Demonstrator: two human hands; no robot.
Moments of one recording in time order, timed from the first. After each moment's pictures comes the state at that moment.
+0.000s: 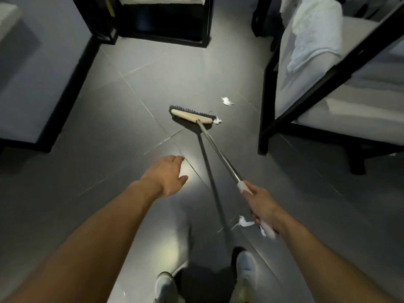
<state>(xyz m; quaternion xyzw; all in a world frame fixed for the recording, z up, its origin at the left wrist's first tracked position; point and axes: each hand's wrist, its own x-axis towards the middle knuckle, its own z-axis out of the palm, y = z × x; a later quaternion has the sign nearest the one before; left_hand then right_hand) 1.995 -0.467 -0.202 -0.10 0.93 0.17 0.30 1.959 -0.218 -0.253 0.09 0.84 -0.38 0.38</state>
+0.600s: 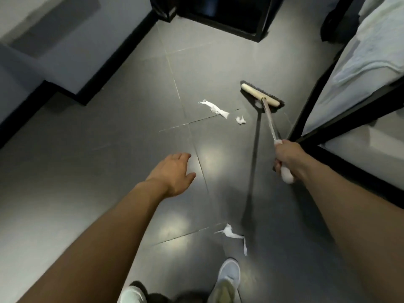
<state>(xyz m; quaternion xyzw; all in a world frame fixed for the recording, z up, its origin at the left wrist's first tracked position) 1.966 -0.352 -0.222 -0.28 0.89 0.22 0.27 1.749 -0.186 -0.267 0.07 0.86 -0.36 0.36</state>
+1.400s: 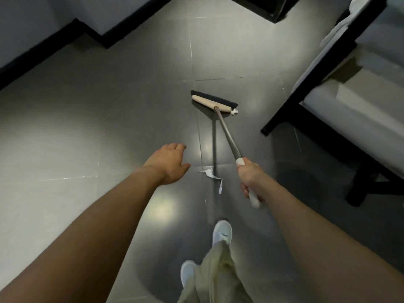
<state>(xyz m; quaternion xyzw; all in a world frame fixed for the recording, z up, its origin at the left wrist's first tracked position) 2.123 -0.102 -0.203 -0.36 0.87 0.24 0.25 1.969 0.038 -0.245 -0.08 0.83 -0.25 0.49</state>
